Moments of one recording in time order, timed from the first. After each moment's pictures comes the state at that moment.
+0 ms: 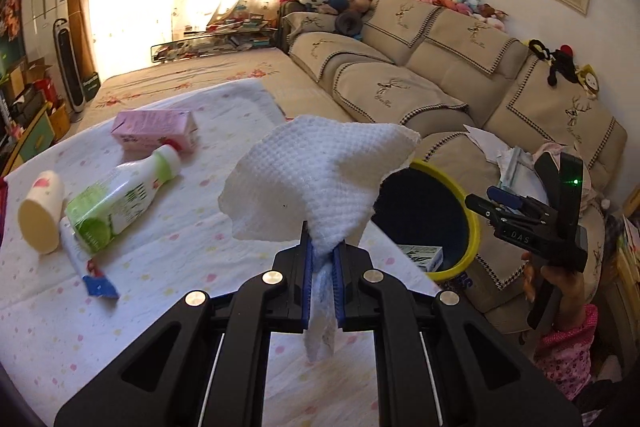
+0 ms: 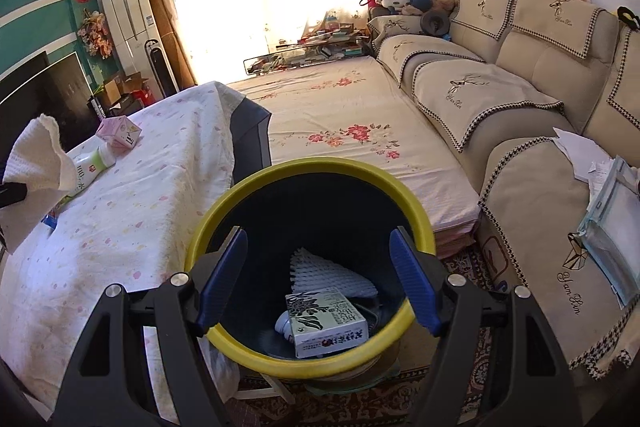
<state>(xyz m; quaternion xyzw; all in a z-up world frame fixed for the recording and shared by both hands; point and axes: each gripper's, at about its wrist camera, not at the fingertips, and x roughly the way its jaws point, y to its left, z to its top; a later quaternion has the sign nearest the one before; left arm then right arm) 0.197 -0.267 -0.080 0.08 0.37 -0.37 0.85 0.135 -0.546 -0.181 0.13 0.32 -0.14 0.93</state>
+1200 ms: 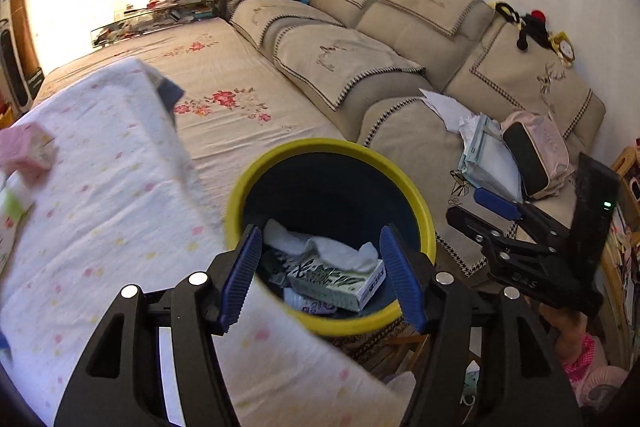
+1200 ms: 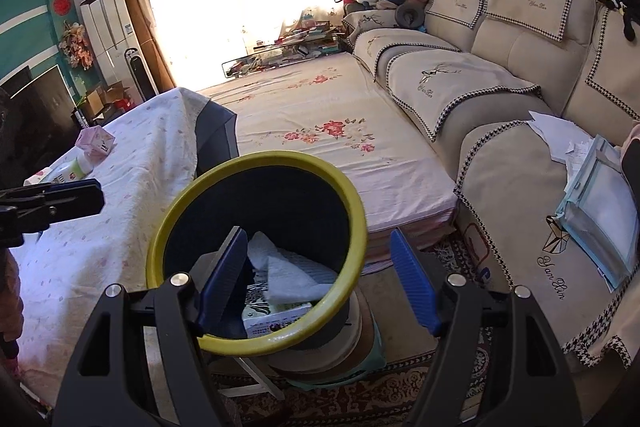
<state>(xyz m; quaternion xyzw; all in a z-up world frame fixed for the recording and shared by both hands) 0.202 -0.398 -0.126 0.09 0.42 -0.43 0.80 0.110 -0.582 -0.190 0.15 0.33 -0.16 0.92</state>
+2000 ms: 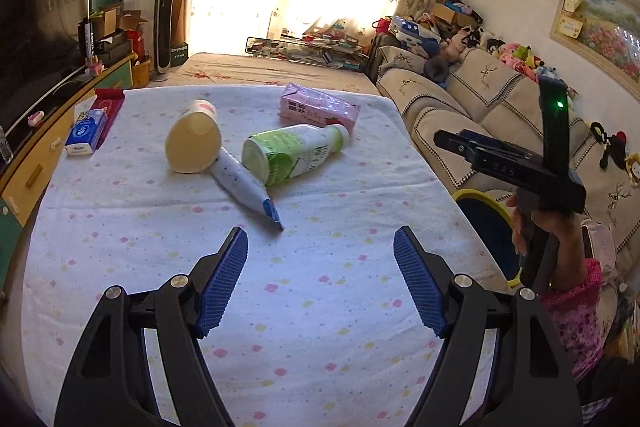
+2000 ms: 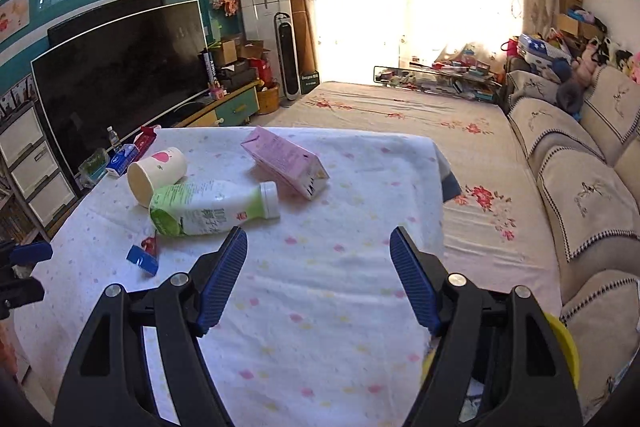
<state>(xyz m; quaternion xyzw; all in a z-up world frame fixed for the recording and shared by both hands) 0.200 -0.072 -0.088 -0.03 0.36 -0.22 0.90 0.316 -0.360 -0.108 0.01 0.32 0.08 0.95</state>
